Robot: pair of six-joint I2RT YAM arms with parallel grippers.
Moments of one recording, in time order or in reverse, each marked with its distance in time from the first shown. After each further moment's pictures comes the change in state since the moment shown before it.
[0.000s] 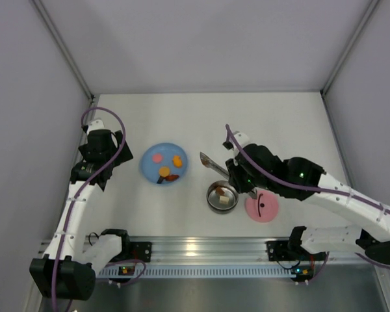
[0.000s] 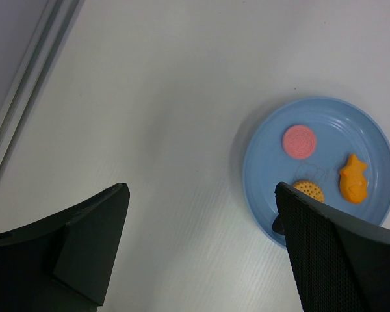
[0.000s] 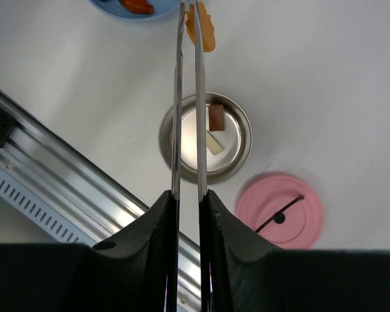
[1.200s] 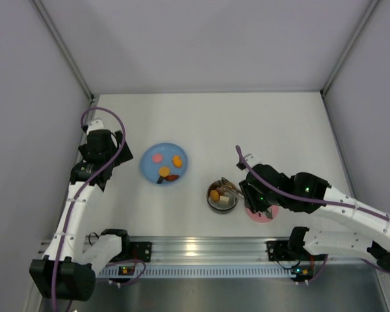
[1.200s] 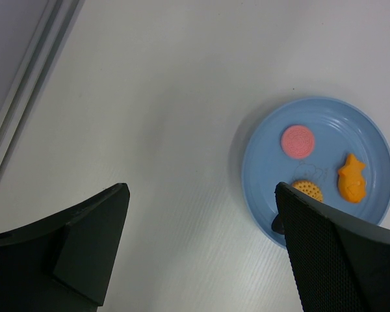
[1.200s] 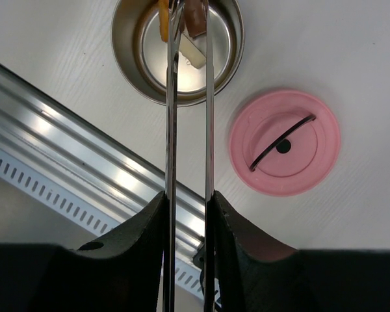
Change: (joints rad) left arm 0.000 -0.004 0.000 0.000 0.004 0.003; right arm 0.000 -0.213 -0.287 -0.132 -0.053 0.121
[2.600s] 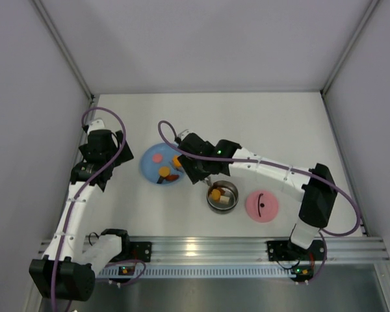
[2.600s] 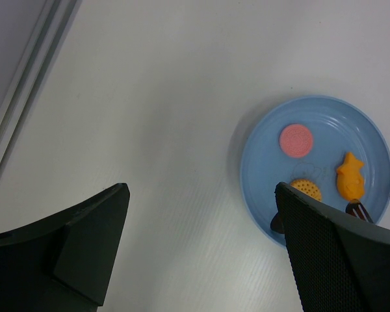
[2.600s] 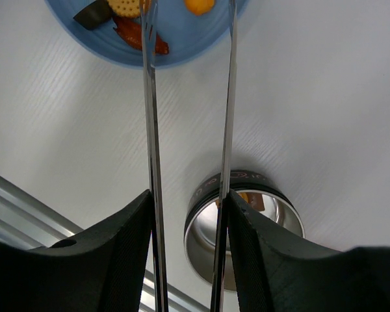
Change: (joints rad) left arm -0.008 -0.002 0.000 0.000 -0.001 0.000; right arm -0.028 0.771 0.510 0.260 0.005 -0.137
